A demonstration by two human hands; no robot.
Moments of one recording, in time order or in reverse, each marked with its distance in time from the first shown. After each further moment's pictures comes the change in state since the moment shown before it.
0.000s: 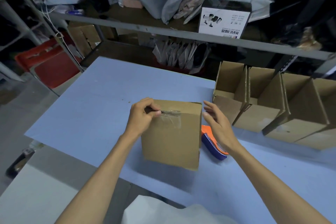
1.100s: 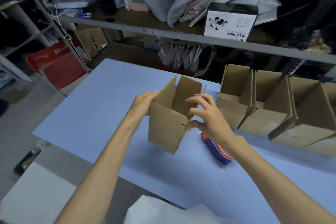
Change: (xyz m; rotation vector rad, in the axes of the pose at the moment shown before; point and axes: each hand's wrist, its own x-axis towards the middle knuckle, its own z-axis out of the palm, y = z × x) left_hand 0.021 0.037 -0.019 -0.236 -0.079 -0.445; right_hand 0.013 -0.068 0.014 -0.642 -0.100 -0.695
